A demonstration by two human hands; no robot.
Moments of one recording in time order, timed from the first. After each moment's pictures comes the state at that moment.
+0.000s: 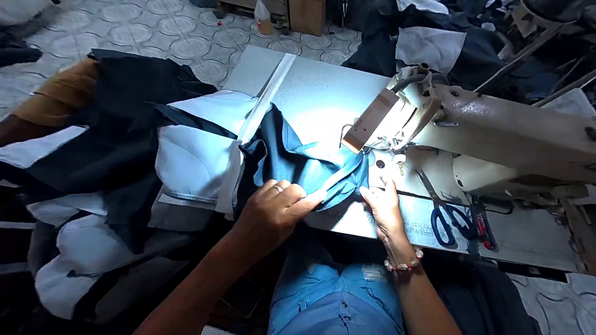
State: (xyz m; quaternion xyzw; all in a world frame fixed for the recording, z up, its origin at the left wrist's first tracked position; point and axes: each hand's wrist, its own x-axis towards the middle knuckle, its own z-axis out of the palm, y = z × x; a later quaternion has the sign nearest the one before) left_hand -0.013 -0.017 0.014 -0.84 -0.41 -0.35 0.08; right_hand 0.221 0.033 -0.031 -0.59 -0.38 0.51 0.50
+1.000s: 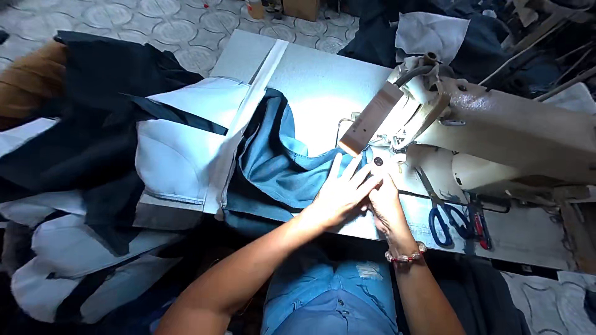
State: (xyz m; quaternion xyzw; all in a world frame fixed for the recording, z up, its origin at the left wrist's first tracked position) left_hand 0.091 0.051 -0.056 -0.88 -0.39 -0.29 -0.04; right_hand 0.226 0.048 -0.028 -0.61 -0.42 0.52 0.42
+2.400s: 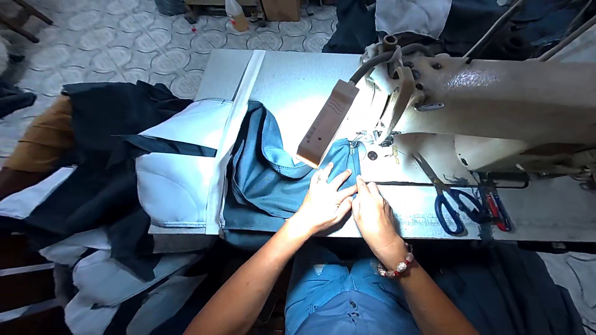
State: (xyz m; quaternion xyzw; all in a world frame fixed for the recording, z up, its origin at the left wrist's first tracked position) left_hand 0.073 0.054 -0.070 -0.87 -0.43 -0.19 -0.17; right_hand 0.217 0.025 -0.025 -0.70 -0.66 0.25 0.10
